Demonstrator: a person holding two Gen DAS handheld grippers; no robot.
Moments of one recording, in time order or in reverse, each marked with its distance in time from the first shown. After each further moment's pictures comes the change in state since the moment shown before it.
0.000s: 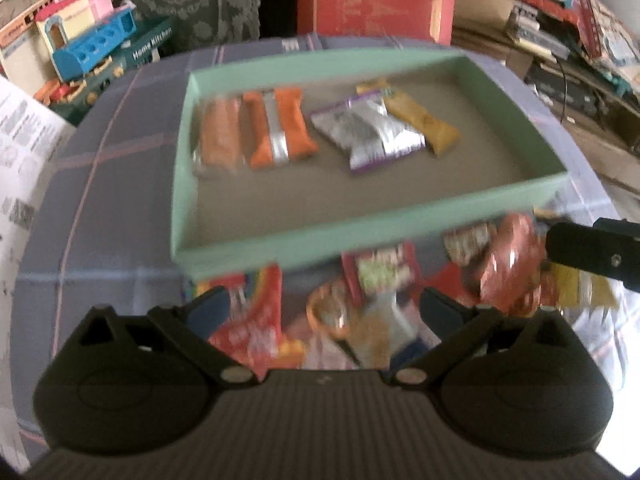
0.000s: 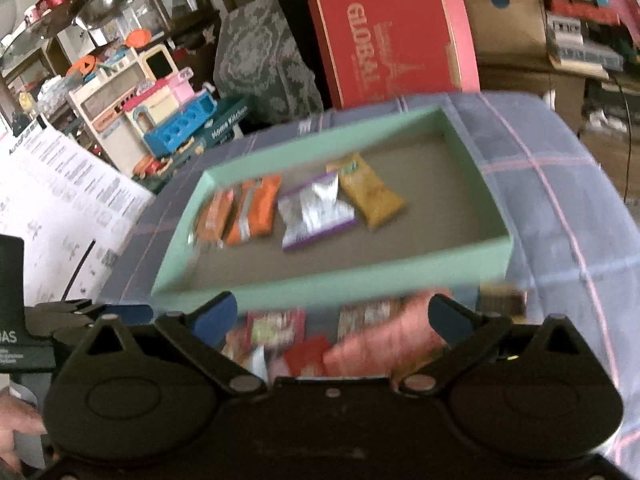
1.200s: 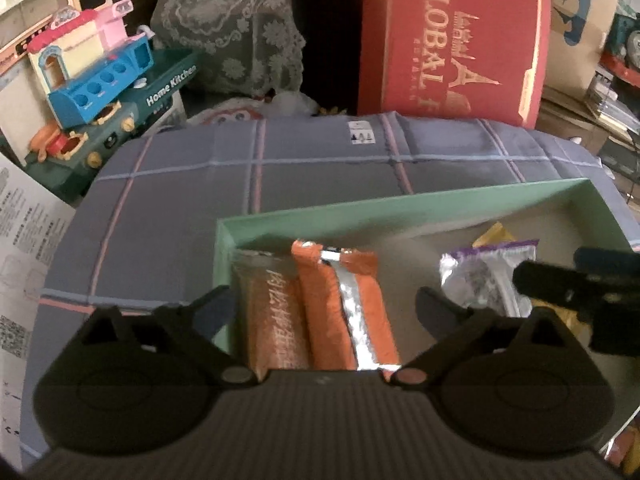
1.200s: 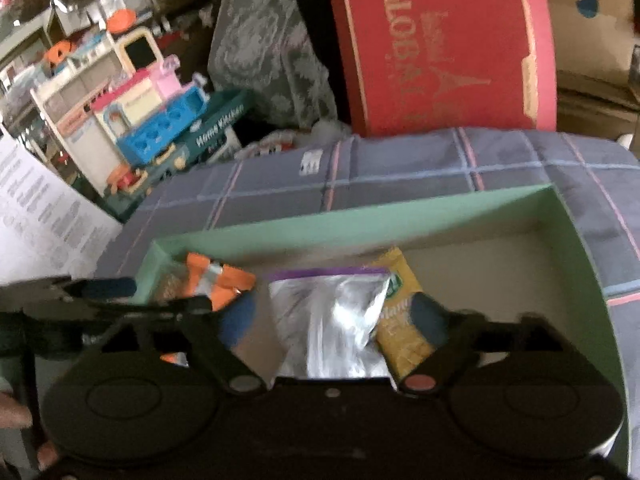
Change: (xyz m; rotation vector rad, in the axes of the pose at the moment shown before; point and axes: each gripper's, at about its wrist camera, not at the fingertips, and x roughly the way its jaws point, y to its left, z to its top) left arm 0.111 0.071 0.174 -0.059 -0.095 0.070; right arm 0.166 0.035 0.141 -0.066 -0.008 -0.009
